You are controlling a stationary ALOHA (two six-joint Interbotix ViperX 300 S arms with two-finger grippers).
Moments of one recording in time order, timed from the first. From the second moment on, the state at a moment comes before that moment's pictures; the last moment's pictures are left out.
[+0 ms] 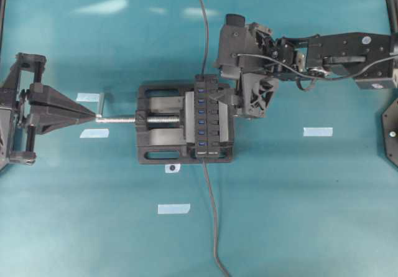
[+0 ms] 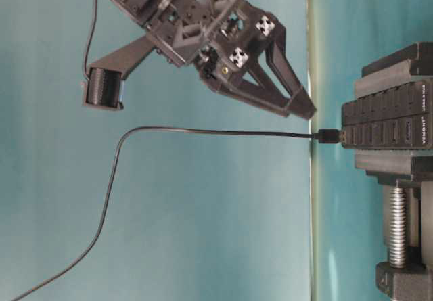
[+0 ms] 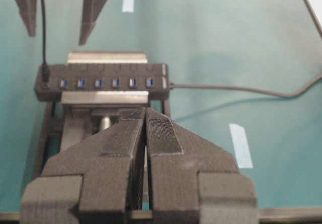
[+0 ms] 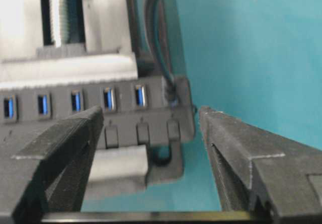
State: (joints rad) left arm -0.03 -0.85 1.08 0.01 0.08 -0.04; right arm -0.19 -0.02 0.60 -0.02 0.20 -0.10
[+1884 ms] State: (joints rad) left arm -0.03 -0.86 1.09 0.01 0.09 -0.04; right arm -0.21 0.09 0.52 -0.02 0.20 -0.13
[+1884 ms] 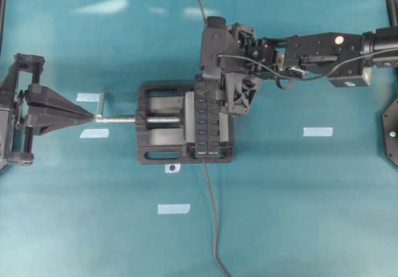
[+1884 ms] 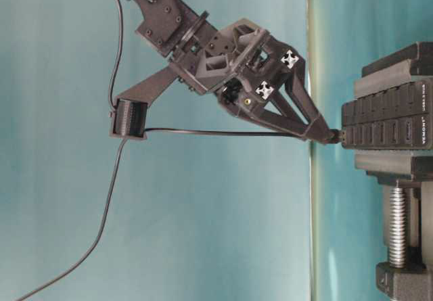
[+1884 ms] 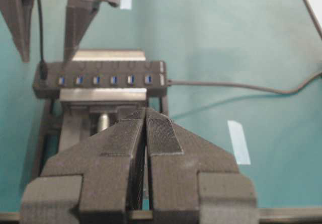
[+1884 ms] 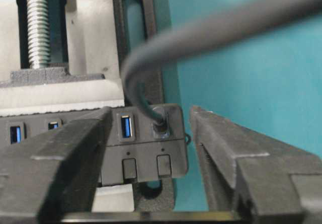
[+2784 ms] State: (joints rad) left arm -0.03 -0.86 1.08 0.01 0.09 -0.04; right arm -0.21 0.12 0.45 -0.02 0.32 -0.13
